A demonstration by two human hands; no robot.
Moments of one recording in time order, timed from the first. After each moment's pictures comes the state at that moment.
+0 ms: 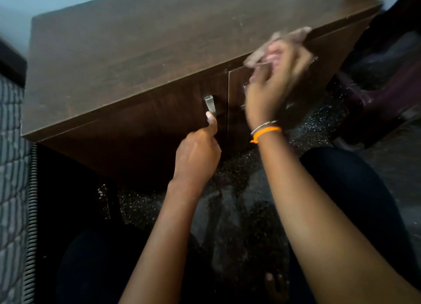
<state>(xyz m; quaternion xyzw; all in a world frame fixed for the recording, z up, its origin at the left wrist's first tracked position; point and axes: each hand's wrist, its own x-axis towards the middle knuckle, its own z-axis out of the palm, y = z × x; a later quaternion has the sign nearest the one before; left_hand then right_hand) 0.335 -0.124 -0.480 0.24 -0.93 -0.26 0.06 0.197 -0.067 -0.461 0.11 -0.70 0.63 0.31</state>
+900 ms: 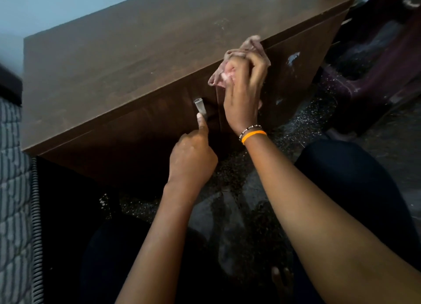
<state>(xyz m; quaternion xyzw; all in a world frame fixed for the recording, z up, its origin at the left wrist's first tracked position) 0.339 -0.115 -0.468 0.21 -0.96 -0.20 0.04 0.196 -0.073 -0.493 0.25 -0.75 0.50 0.36</state>
